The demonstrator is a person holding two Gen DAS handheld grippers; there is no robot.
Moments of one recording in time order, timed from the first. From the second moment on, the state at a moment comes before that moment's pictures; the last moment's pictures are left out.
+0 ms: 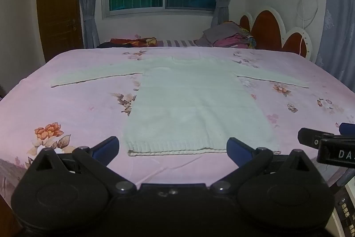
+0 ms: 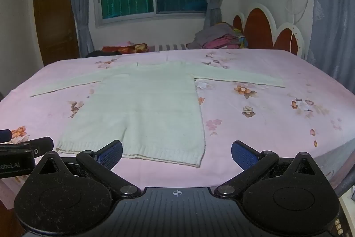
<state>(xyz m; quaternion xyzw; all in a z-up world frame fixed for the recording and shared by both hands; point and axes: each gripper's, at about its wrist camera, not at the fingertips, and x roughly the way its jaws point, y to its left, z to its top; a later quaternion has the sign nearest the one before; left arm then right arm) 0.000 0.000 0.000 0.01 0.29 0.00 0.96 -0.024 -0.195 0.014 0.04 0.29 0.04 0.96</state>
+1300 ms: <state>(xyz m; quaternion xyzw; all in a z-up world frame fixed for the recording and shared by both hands) 0.000 0.001 -0.001 0.00 0.29 0.00 0.96 -0.022 -0.194 0.012 0.05 0.28 0.04 0.96</state>
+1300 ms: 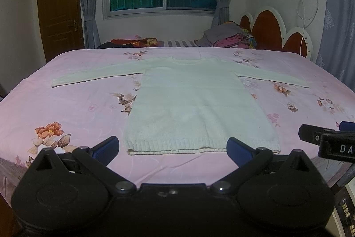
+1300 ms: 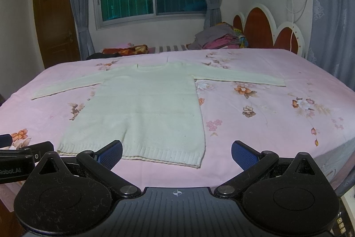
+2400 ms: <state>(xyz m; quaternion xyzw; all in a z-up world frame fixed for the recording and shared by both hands) 0.075 0.008 0.002 -0.03 0.28 0.01 0.96 0.039 -0.209 0.015 0.06 0.28 0.01 0.96</state>
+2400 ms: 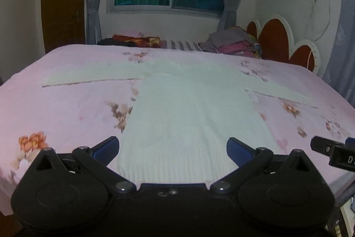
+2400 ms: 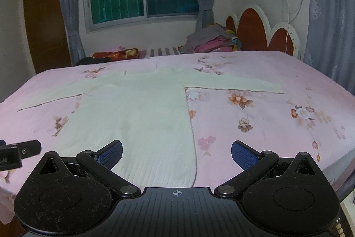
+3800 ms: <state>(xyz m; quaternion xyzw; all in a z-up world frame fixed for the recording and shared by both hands) 0.382 -0.064 -0.048 -0.02 0.34 -0.01 0.94 0.356 -0.496 -0.048 0.22 0.27 -0.18 0.92</state>
